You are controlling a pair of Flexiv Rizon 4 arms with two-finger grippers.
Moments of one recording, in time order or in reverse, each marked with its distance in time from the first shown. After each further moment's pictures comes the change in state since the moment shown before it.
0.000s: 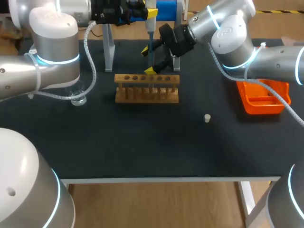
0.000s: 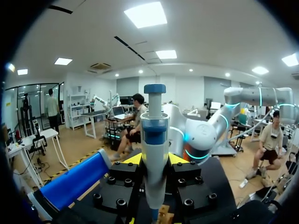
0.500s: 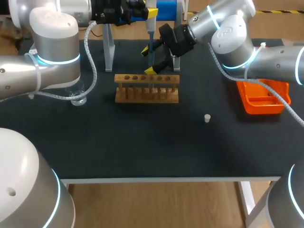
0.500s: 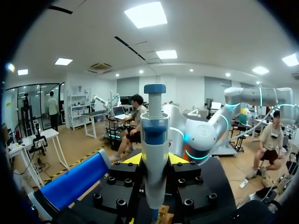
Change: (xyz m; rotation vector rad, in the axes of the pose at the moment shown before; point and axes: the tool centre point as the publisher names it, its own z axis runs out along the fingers) left arm 0.001 -0.001 0.000 0.000 -0.004 0.000; right arm 0.000 0.000 0.000 0.000 0.000 0.000
